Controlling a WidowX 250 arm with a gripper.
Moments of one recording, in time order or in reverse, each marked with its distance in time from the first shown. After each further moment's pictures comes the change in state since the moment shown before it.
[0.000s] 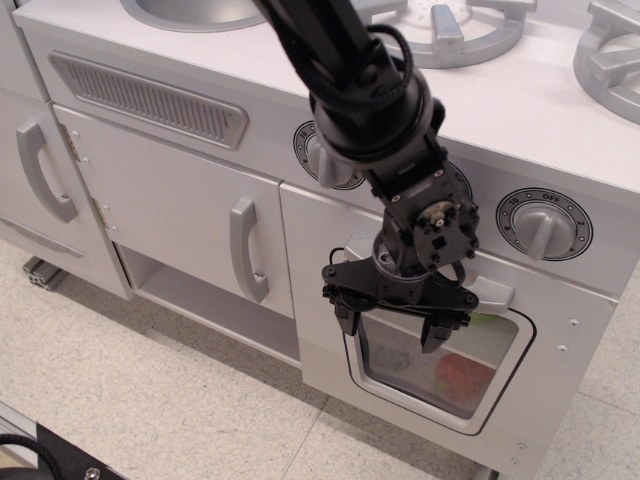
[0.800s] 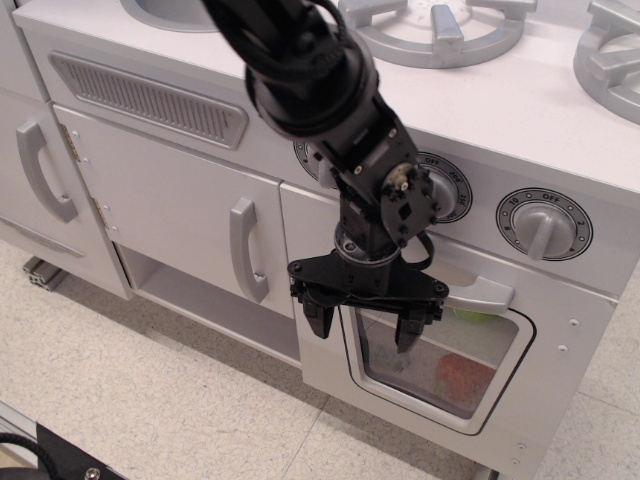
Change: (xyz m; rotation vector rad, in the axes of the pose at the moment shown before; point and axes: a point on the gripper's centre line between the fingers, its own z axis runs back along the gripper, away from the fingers) arm -0.016 0.011 0.020 -0.044 0.085 -0.014
